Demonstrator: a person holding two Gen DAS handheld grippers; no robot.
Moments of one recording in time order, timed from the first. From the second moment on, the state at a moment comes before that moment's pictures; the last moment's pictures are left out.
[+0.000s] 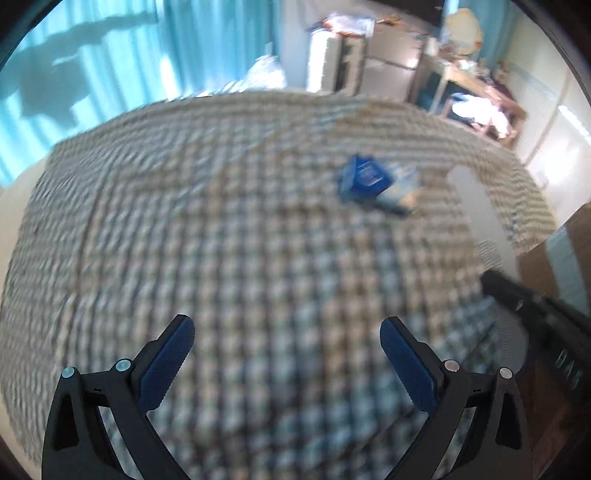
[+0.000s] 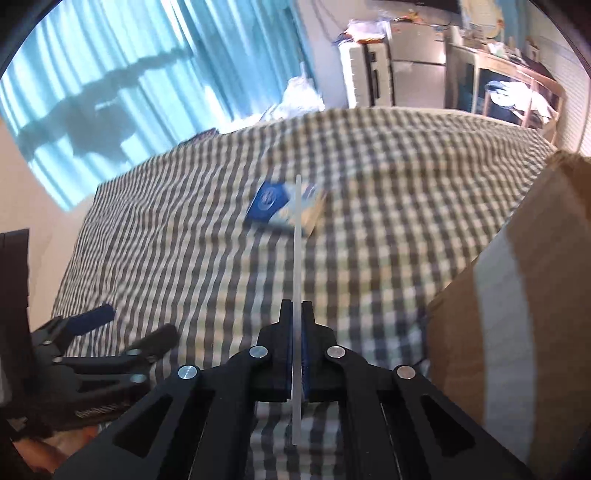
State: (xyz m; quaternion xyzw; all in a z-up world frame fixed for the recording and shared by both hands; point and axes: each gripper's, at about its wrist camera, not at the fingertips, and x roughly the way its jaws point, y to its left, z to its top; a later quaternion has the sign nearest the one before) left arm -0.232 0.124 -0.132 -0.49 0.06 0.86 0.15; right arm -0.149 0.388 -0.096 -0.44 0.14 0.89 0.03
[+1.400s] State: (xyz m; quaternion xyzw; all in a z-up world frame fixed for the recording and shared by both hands) left arm -0.206 0.154 -0.022 -0.41 0.05 0.88 0.24; right arm -0.130 0.363 -0.001 -0.35 0.16 0.92 0.02
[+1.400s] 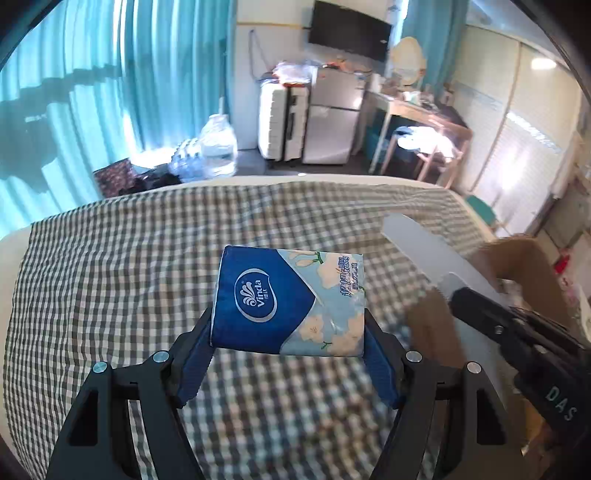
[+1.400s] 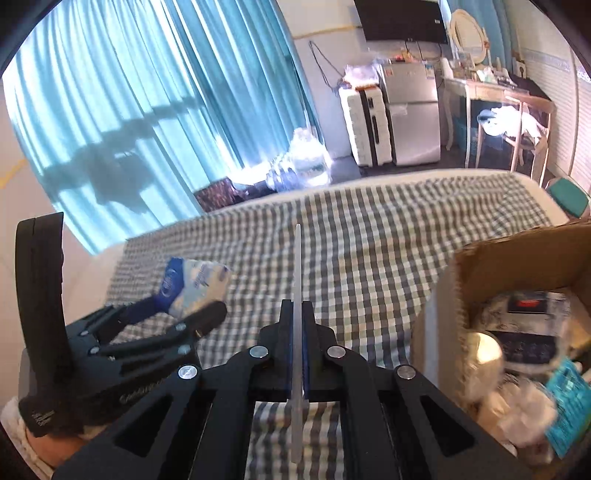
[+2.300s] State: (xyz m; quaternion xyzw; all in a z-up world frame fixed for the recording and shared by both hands) left arm -0.115 0.366 -0.007 -0.42 0.10 0.87 0.24; right arm -0.031 0.533 0.033 -0.34 0.15 0.92 0.13
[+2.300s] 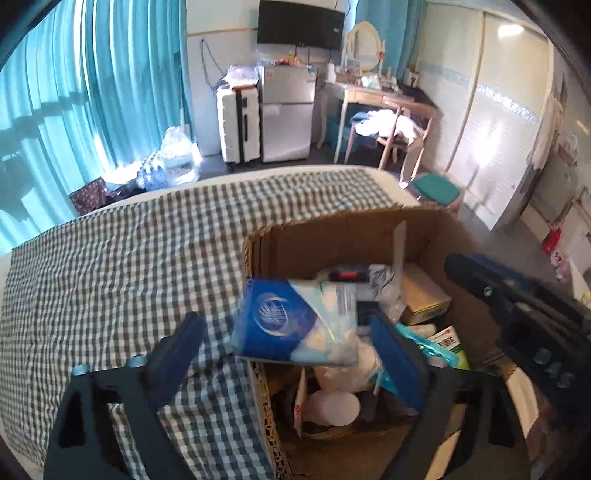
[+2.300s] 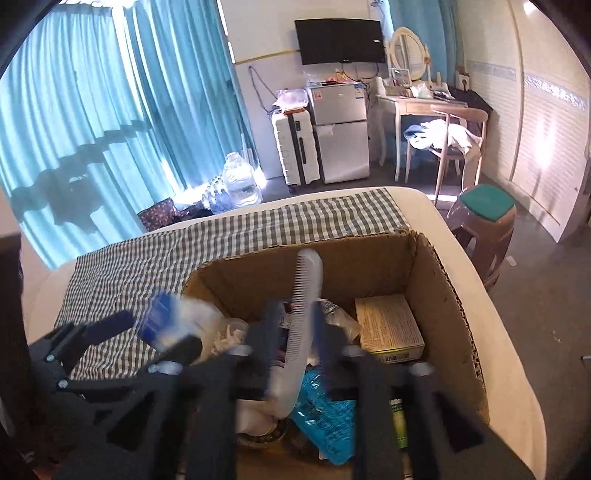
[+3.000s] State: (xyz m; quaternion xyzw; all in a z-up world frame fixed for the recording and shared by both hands) left arm -0.049 0.200 0.060 -0.28 0.01 0.96 0.05; right arm 0.036 0.437 0.096 -0.23 0.11 0.96 0.09
